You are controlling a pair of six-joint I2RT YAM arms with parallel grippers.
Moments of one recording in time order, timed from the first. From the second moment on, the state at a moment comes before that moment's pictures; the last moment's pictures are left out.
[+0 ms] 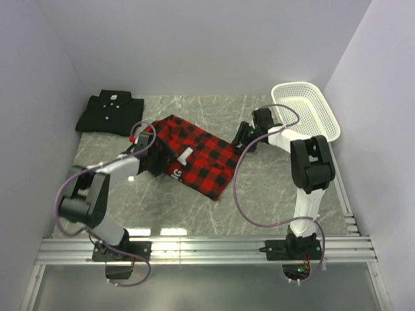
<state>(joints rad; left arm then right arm) -0.28 1.64 0.86 -0.08 0.05 -1.04 0.23 1.98 1.28 -0.27 -0.35 0.59</state>
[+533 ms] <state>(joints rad) -0.53 1.34 0.77 -0.28 -0.01 -1.01 0.35 1.57 0.92 -0.05 -0.49 0.64</state>
